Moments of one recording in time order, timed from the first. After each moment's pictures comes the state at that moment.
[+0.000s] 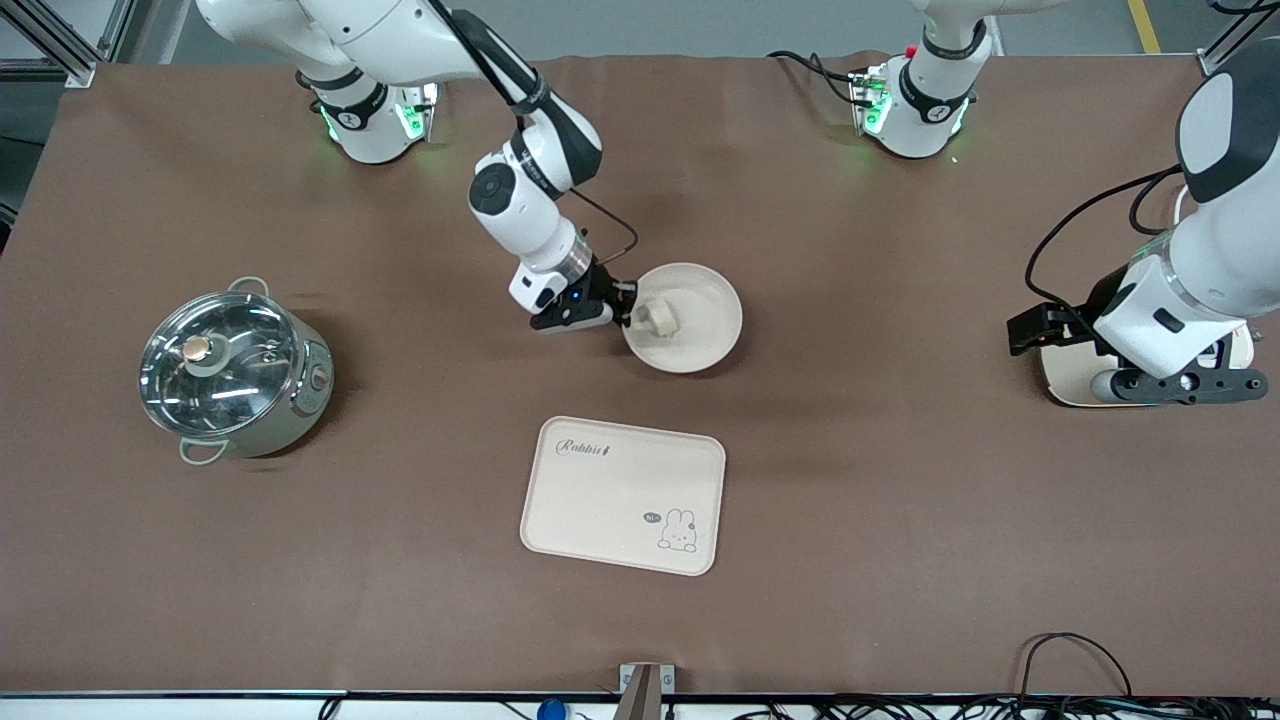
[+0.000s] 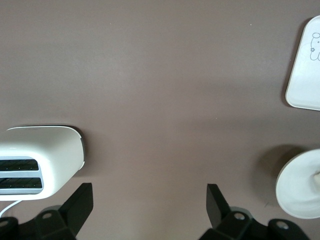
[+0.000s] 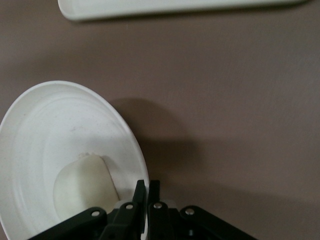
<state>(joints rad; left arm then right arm) 0.05 0.24 -0.22 -1.42 0.05 1.60 -0.15 0.57 0.48 0.30 -2.17 0.47 3.00 0.36</state>
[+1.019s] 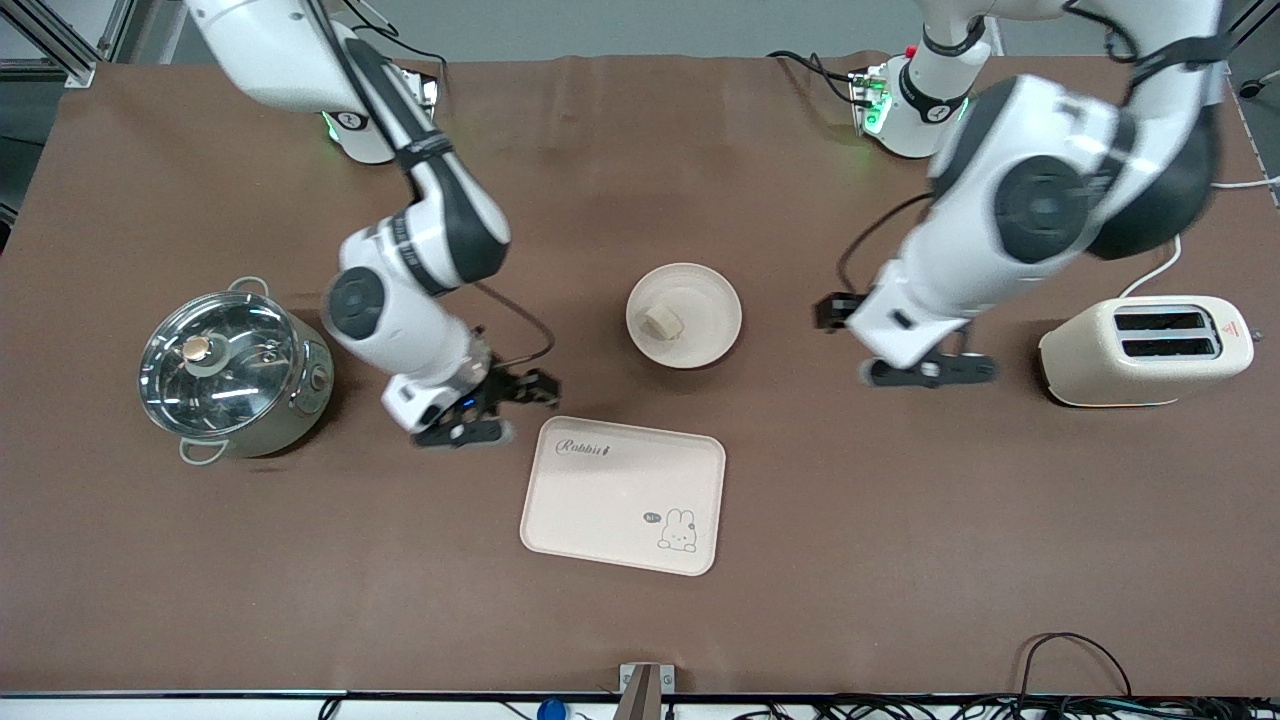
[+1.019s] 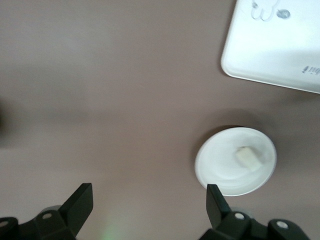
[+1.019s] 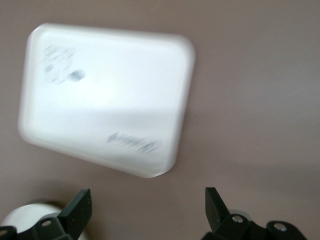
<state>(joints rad) -0.26 0.35 -0.26 -1.44 0.00 1.63 -0.57 0.41 0.48 -0.03 -1.65 0.24 2.26 0.16</state>
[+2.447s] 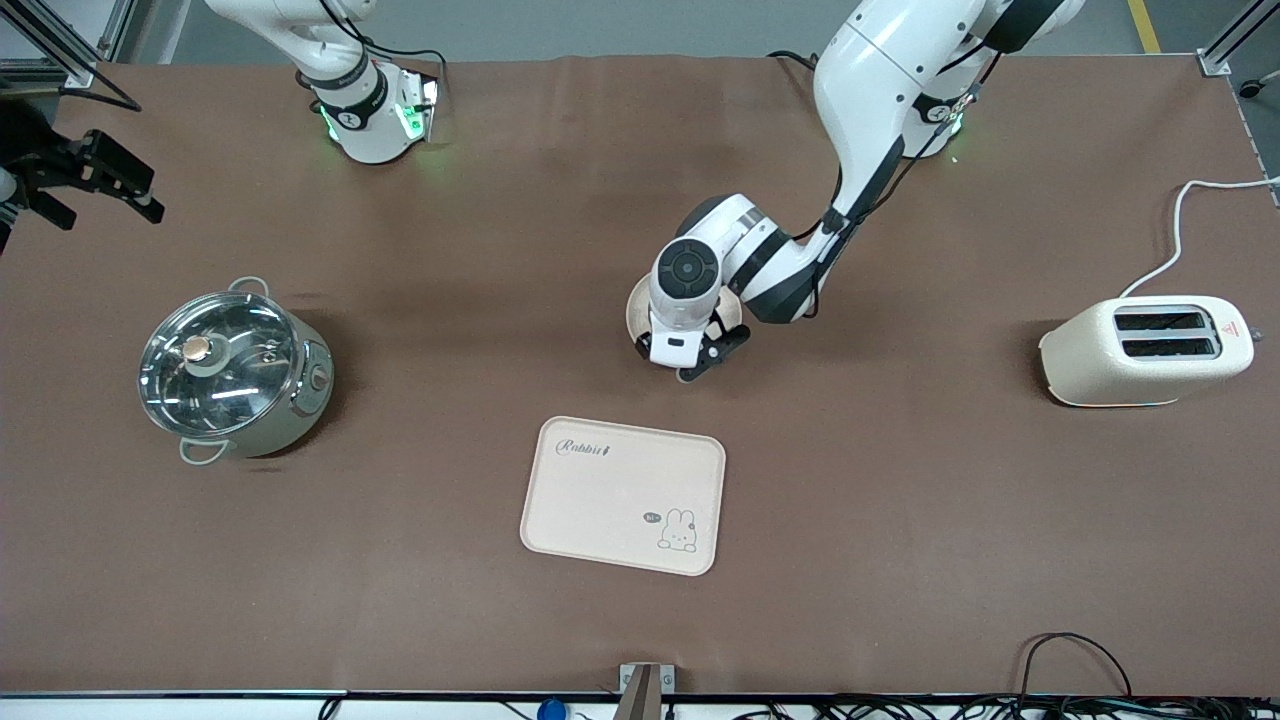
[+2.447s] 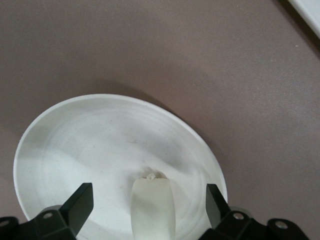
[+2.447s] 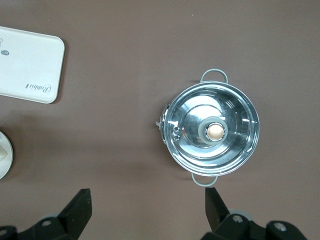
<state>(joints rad) -0.56 0.70 -0.26 -1.66 0.03 2.22 -1.43 -0.04 -0.24 0.01 -1.79 0.05 1.63 -0.08</state>
